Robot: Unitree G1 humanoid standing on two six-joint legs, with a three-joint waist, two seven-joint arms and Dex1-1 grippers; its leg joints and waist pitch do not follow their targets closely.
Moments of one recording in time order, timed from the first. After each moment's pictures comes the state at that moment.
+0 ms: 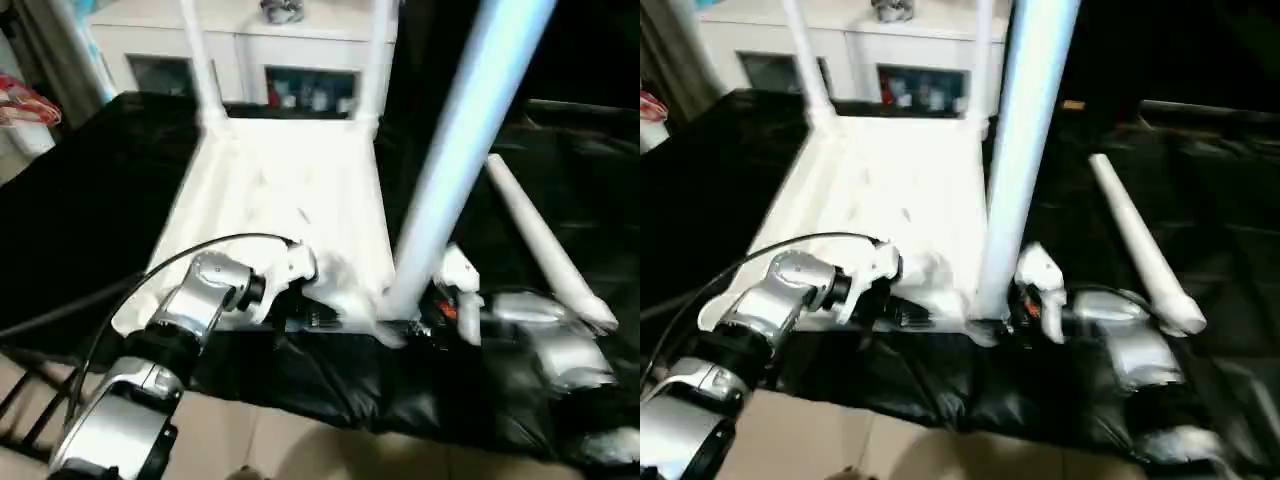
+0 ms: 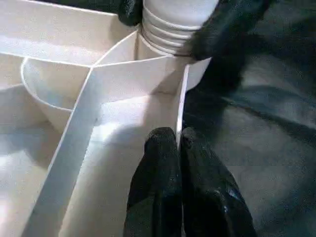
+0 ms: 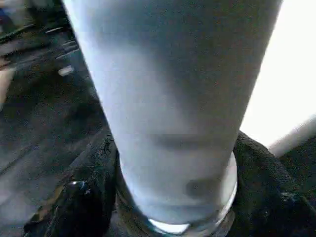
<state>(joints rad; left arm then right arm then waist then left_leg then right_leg) -0.68 0.23 -0.24 0.78 0.05 0.09 -1.18 -0.43 -0.31 0.09 0.55 0.14 0.13 0.97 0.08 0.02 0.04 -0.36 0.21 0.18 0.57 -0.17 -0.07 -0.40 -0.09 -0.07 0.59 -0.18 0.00</state>
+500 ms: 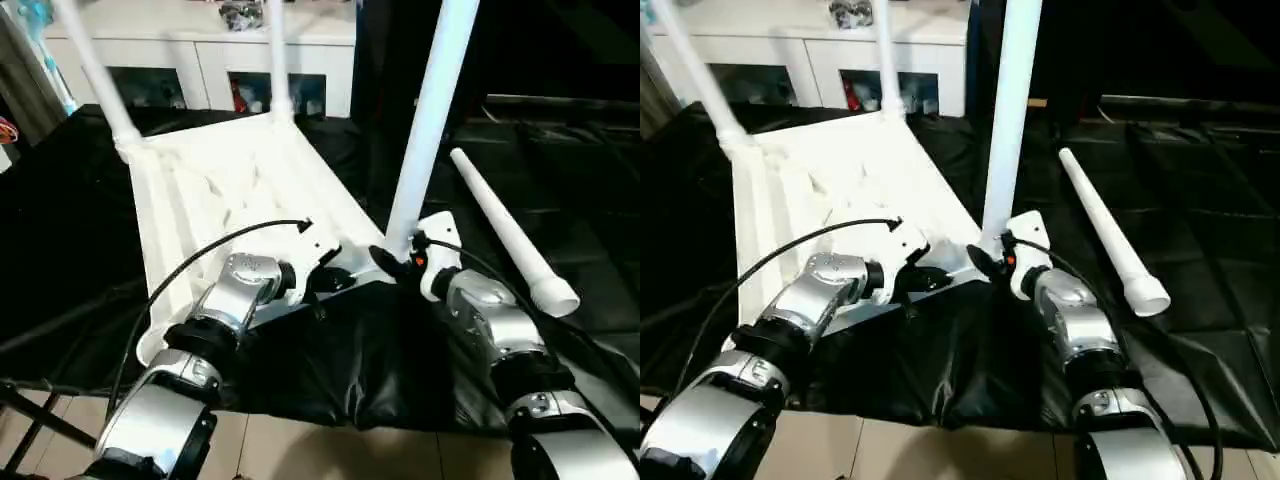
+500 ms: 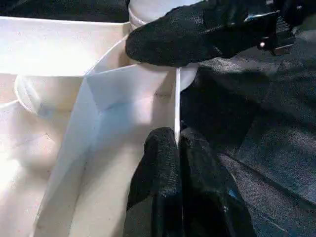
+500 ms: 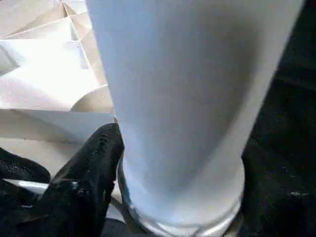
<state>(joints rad) -0.73 0.10 -0.19 0.84 0.08 0.14 -0.90 -0.56 -0.16 0.00 0.75 0.09 0.11 0.55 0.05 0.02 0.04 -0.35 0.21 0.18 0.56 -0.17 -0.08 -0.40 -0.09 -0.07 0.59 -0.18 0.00</state>
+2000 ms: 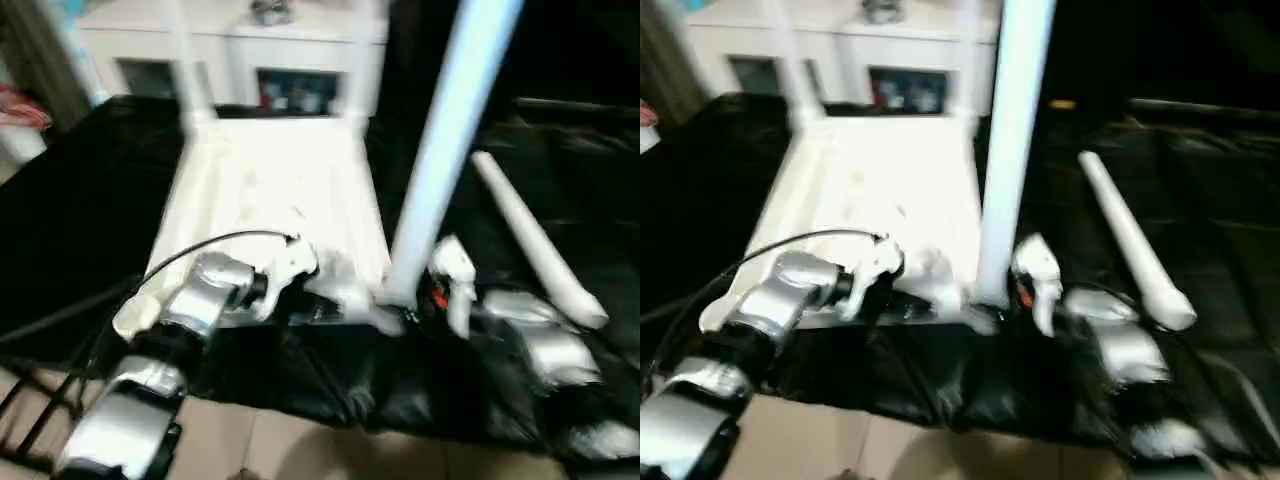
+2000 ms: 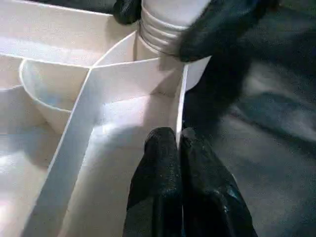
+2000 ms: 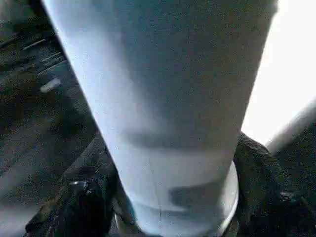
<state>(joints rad) -0.69 0.21 -0.23 0.78 0.06 0.11 -1.14 -0.45 -0.28 0.06 0.57 0.14 0.14 0.90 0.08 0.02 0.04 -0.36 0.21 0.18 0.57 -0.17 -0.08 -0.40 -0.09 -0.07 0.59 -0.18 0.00</state>
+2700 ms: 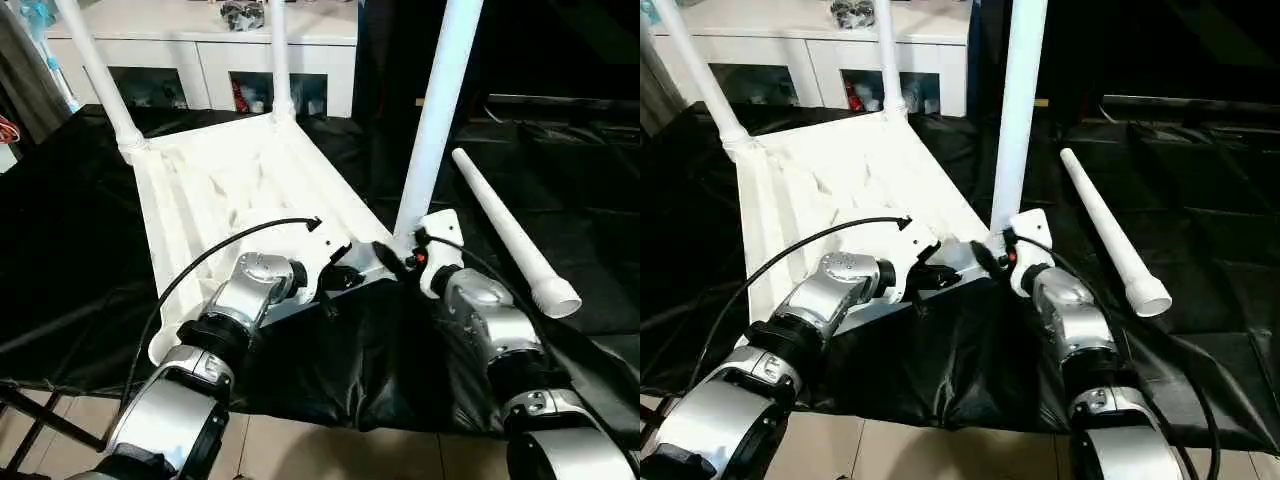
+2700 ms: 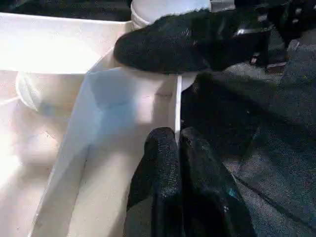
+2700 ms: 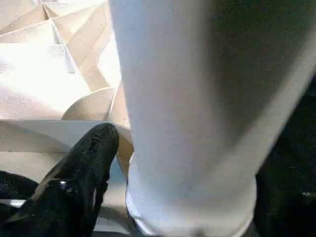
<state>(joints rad) -0.75 0.06 -0.20 0.87 0.08 0.16 -0.84 -0.57 -0.14 -0.02 0.77 0.06 0.07 0.46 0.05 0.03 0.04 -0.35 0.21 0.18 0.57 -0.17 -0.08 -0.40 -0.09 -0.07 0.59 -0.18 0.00</state>
